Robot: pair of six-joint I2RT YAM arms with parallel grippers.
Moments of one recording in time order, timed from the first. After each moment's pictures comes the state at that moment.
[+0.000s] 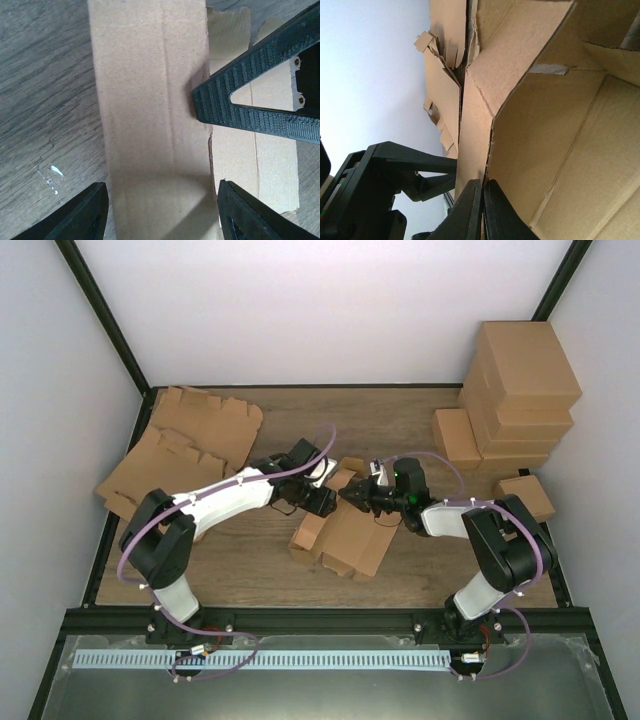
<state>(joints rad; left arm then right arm) -0.75 1.71 1.21 -0.56 0.21 -0.27 0.42 1.59 0.57 0.54 -0.72 1.11</state>
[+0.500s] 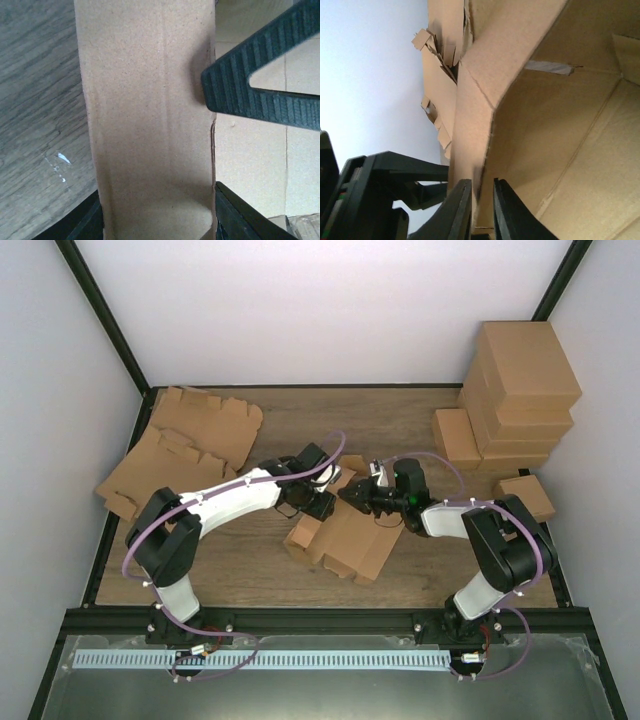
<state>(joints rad) -0.79 1.75 1.24 -0.63 0.13 -0.26 0.42 1.59 0.56 0.54 -0.72 1.11</state>
